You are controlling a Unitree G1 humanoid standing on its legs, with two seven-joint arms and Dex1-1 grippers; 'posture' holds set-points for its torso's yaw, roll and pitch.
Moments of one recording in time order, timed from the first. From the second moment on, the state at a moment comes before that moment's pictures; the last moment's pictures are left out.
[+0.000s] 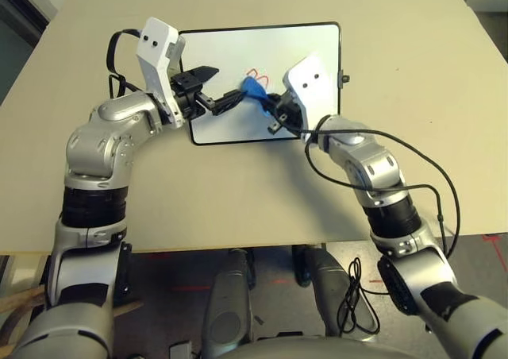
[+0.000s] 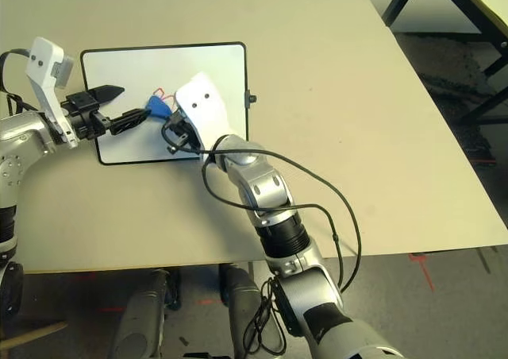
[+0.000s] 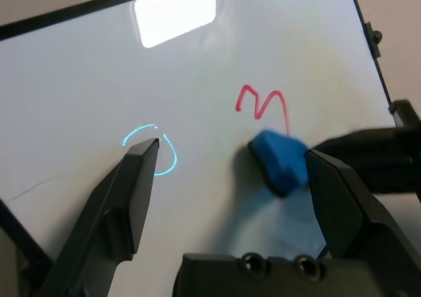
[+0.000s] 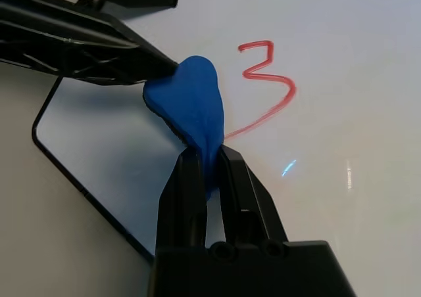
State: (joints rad) left arm -0.70 0.63 0.10 -0.08 -0.40 0.74 -0.69; right arm -0.73 -0.10 0.27 -0.08 0.10 0.66 0.39
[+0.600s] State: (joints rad) left arm -0.68 0.63 0.11 -0.13 -0.44 0.76 -0.68; right arm -0.96 -0.18 0.28 0.03 -0.02 0.57 0.42
